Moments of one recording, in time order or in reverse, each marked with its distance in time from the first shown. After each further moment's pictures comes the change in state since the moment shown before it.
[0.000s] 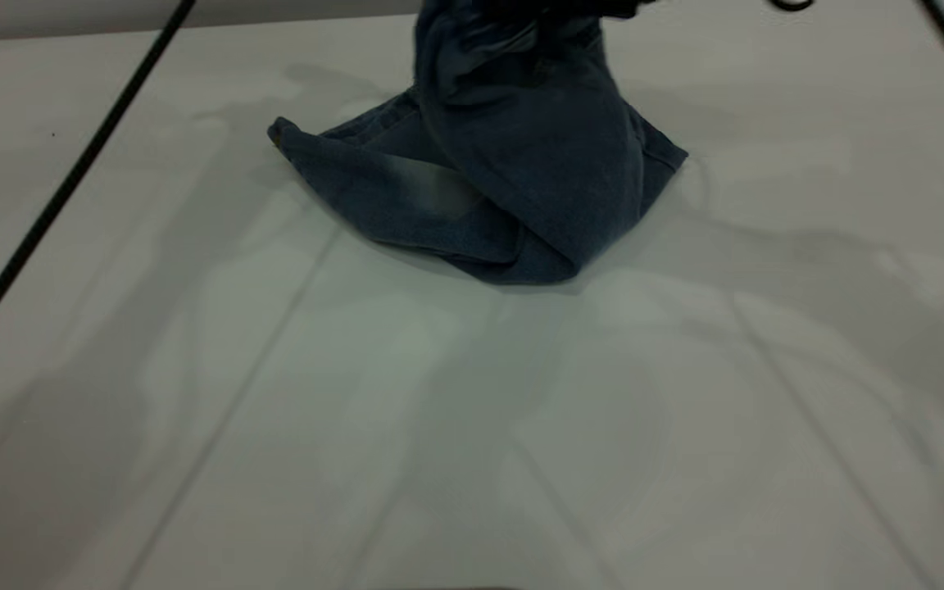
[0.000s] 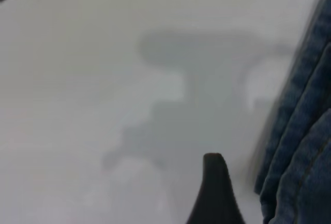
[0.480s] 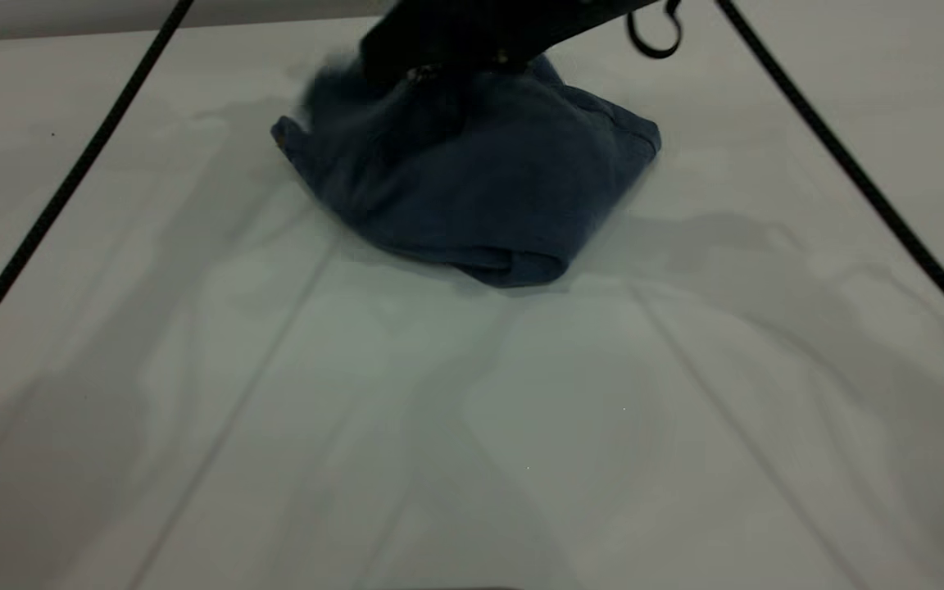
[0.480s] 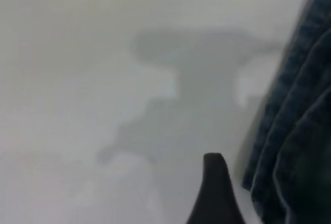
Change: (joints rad) left arm -0.002 0.000 -0.013 -0.026 0.031 -0.002; right arm 0.102 0.170 -0.186 0.000 0.016 0.022
